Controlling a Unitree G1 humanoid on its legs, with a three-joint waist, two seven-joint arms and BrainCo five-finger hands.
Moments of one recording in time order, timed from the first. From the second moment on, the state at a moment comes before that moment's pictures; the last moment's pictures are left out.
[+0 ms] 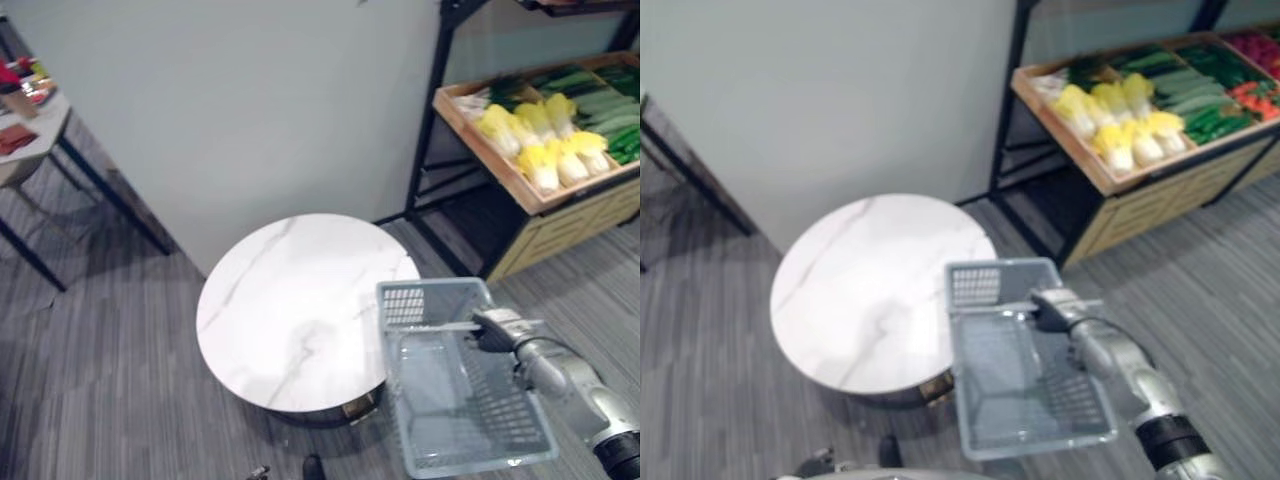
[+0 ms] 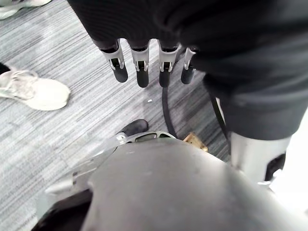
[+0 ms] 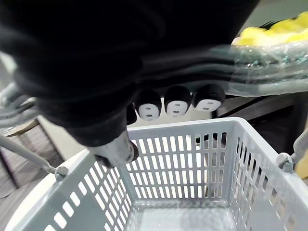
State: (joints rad) left arm 0.09 0.18 0.00 1.19 0.23 -0.10 -0.02; right arm -0.05 -0.70 0.11 0.21 -0.71 -0.25 0.07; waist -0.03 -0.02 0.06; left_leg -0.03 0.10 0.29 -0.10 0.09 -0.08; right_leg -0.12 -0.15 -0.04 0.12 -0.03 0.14
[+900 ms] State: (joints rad) left arm 0.08 0.20 -0.07 1.21 0.30 -0.12 -0.05; right arm 0.10 -0.77 -0.17 0.44 -0.67 -0.17 0.03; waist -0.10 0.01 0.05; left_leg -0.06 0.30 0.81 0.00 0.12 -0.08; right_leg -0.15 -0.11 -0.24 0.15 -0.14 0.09
